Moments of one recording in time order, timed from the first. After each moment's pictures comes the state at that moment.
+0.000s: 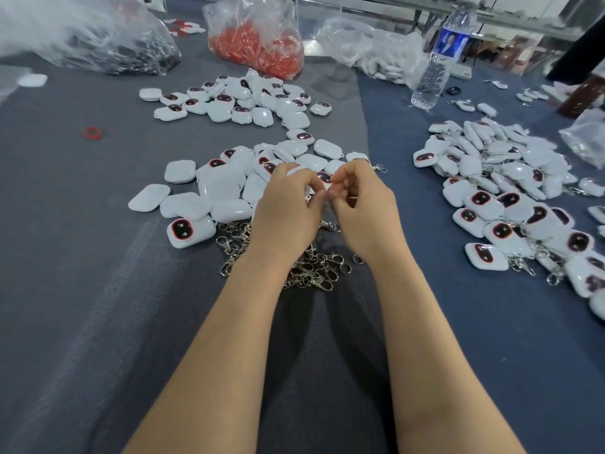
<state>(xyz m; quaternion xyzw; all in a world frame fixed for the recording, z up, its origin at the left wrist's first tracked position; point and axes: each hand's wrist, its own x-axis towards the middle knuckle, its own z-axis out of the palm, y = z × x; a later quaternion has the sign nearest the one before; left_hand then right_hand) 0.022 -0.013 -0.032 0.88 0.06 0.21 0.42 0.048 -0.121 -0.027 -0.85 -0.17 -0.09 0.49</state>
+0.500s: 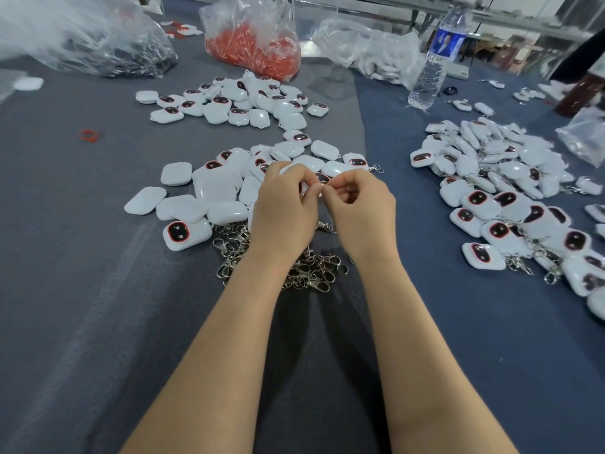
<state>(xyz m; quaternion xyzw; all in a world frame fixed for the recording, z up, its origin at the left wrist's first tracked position) 0.027 -0.015 -0.036 0.86 0.06 0.26 0.44 0.047 -0.114 -0.029 -0.83 -0.08 -0.13 0.53</state>
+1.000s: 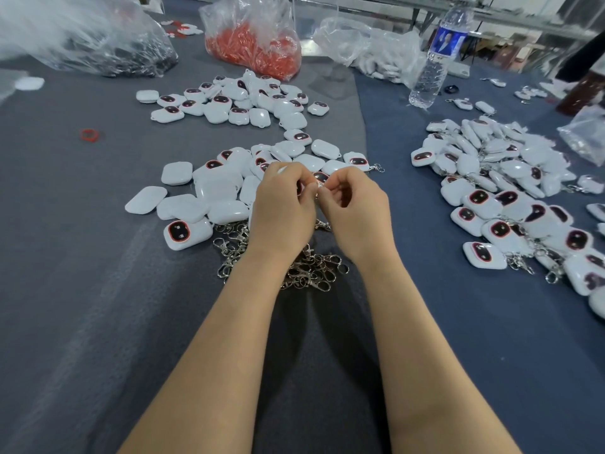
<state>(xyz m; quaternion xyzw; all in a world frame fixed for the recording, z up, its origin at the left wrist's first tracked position) 0.026 -0.014 -0.036 0.86 0.06 0.26 0.44 0.046 -0.114 -0.031 -0.83 -0.13 -0.11 0.53</state>
